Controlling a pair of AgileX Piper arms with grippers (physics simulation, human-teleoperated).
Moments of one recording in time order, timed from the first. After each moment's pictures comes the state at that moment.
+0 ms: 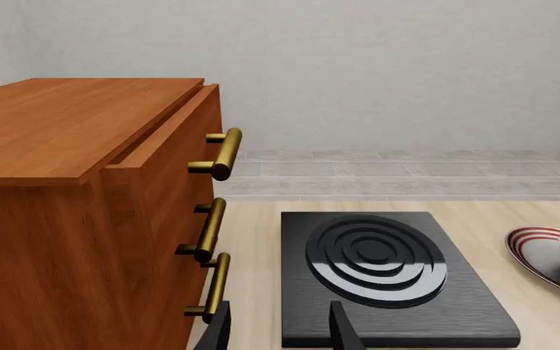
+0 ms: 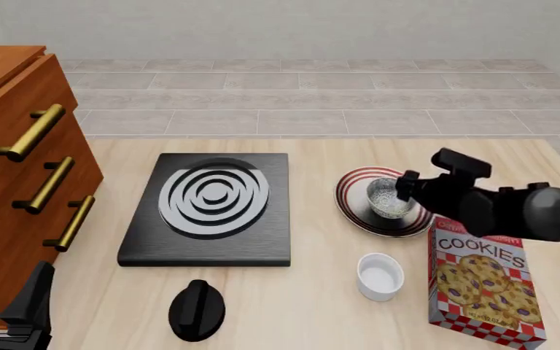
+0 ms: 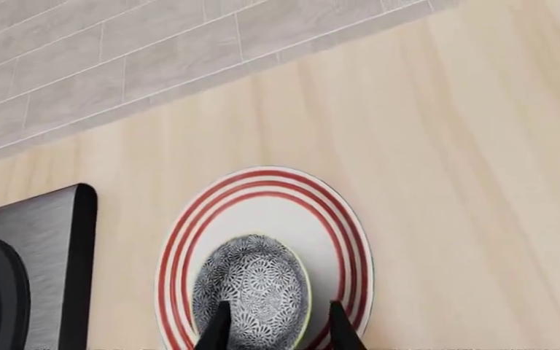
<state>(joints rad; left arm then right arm) 0.00 0.01 0.00 0.00 0.00 0.07 1.75 -0.83 -0.20 0.37</state>
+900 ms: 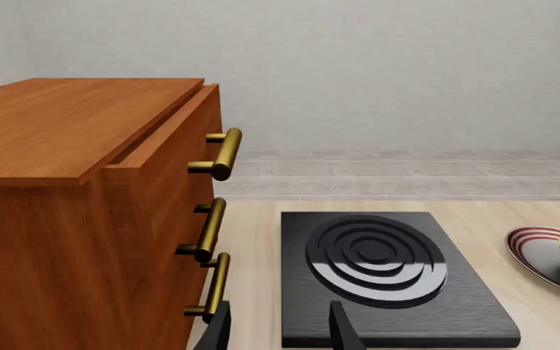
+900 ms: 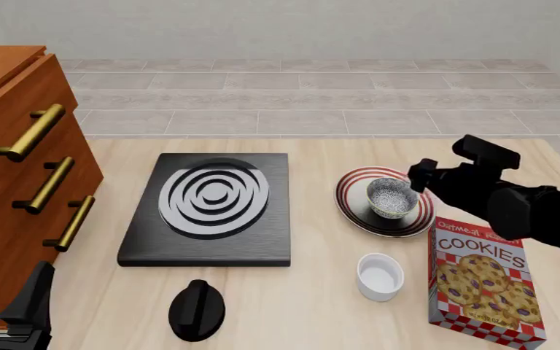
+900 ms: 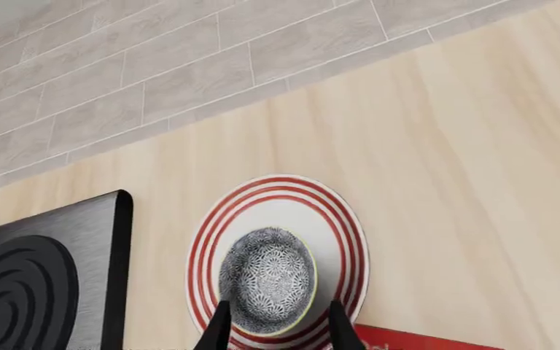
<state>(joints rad) 0.00 0.01 0.00 0.00 0.00 0.07 1.53 -0.76 -0.12 0.38</state>
